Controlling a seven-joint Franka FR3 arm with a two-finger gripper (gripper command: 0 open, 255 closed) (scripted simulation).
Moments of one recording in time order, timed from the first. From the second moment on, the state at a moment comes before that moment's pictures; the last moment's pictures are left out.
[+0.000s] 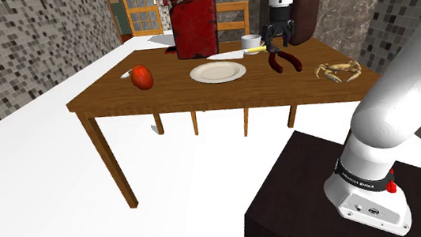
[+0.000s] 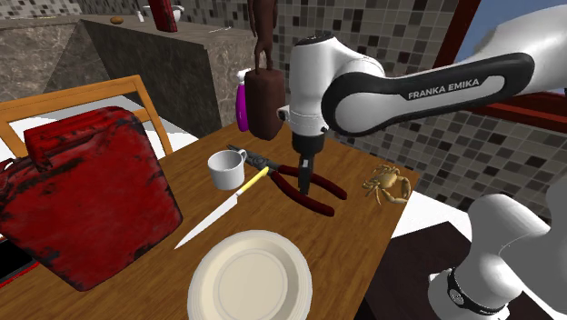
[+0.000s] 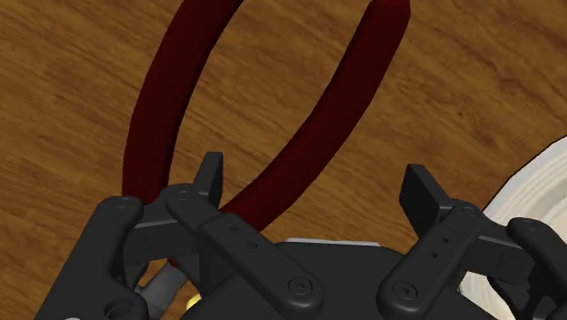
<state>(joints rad) -0.22 -0.20 -0.40 -2.05 -0.09 1.84 -0.11</state>
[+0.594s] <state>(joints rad) -0.31 0.05 -0.52 -1.83 0.05 1.85 -0.19</state>
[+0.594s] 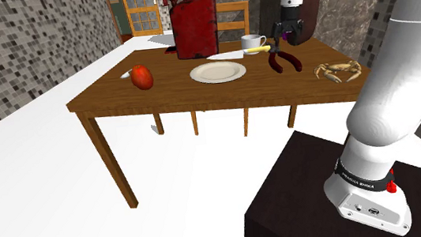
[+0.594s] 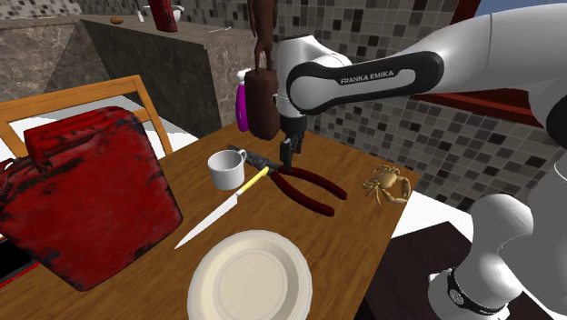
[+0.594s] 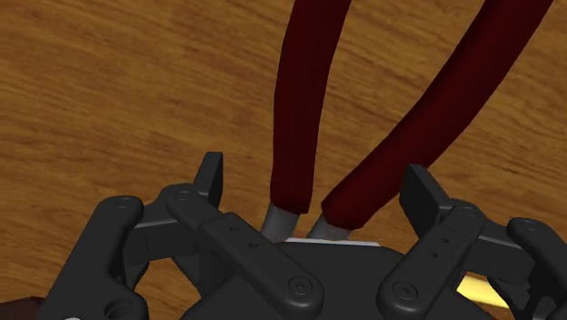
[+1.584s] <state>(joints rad) -0.32 0.08 -0.52 -1.88 0.08 1.94 -0.21</state>
